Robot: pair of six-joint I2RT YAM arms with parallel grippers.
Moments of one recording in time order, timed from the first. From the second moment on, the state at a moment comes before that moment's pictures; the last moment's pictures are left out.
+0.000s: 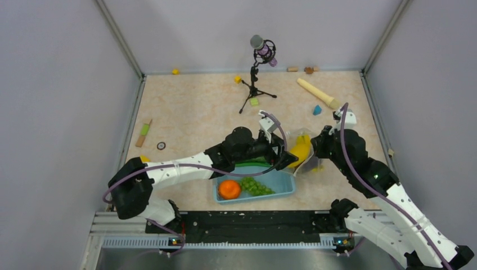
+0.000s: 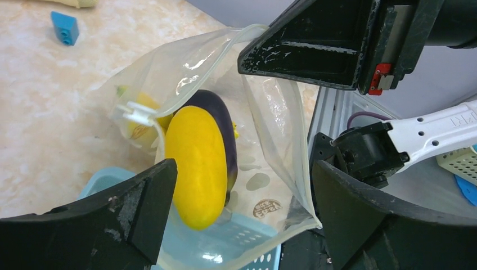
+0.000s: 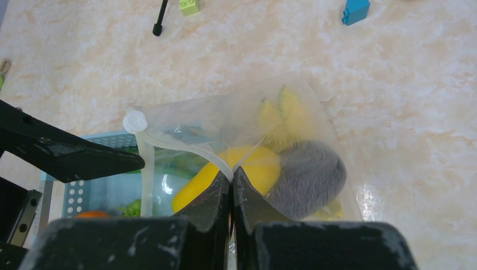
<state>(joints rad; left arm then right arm) -1.03 1.48 0.92 0.45 0.25 -0.38 0.61 0.65 0.84 -0.65 0.34 0.47</state>
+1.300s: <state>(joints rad) -1.03 1.07 0.80 -0.58 -0.17 -0.54 0.61 0.64 0.84 -0.63 0.34 0.47</state>
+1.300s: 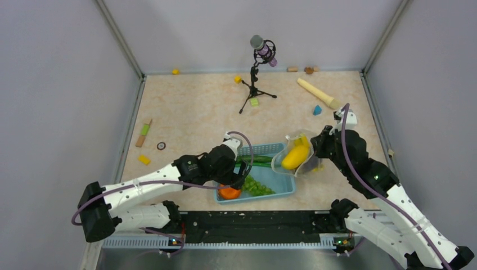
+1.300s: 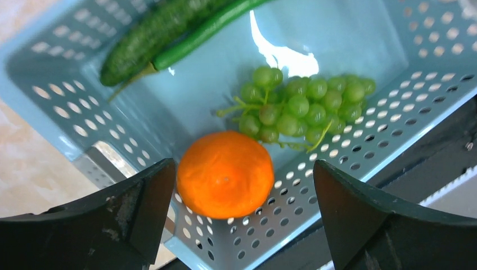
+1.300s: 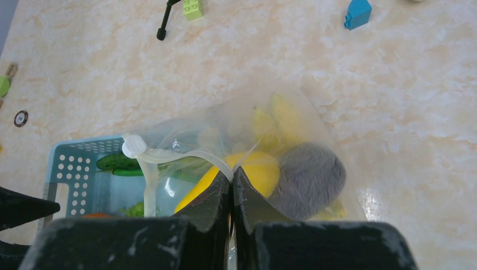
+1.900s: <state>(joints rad) -1.03 1.29 0.86 -0.76 -0.04 -0.52 0.61 0.64 0.84 -0.63 0.34 0.47</state>
